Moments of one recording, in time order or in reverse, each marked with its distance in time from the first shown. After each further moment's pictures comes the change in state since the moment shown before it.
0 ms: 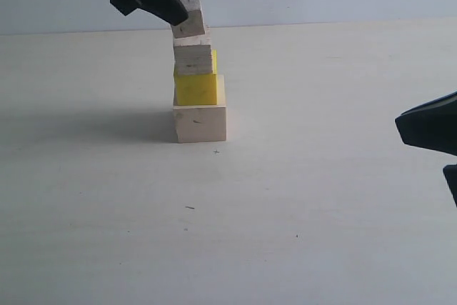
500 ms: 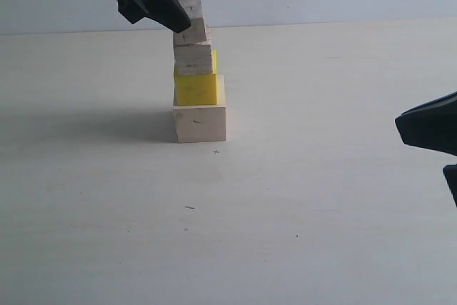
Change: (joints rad) left arm 0.000 0.033 0.000 0.002 -0.020 0.000; right arm 0.000 0.000 0.000 0.000 0.000 0.000
